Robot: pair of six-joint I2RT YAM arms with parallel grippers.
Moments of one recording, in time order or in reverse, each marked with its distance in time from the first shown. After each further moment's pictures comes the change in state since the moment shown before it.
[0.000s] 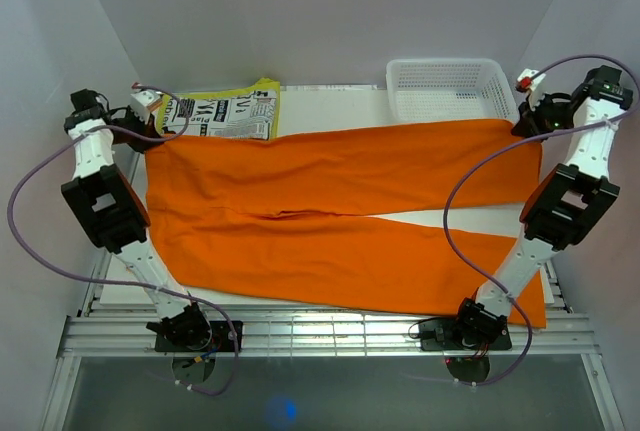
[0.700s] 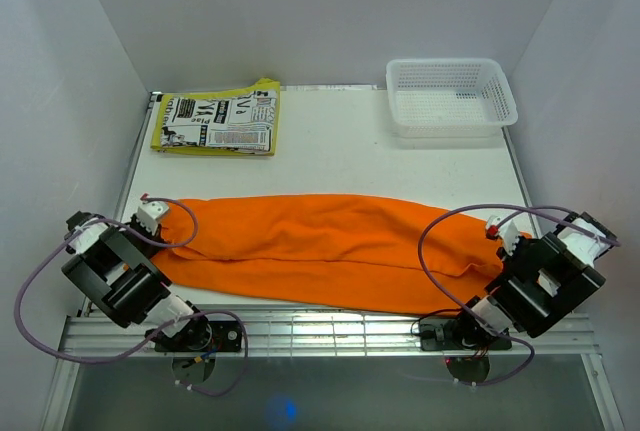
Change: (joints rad) left arm 0.393 -0.658 -1.093 0.046 0.012 0.490; right arm -0.419 -0.714 -1.292 0.002 0.314 -0.654
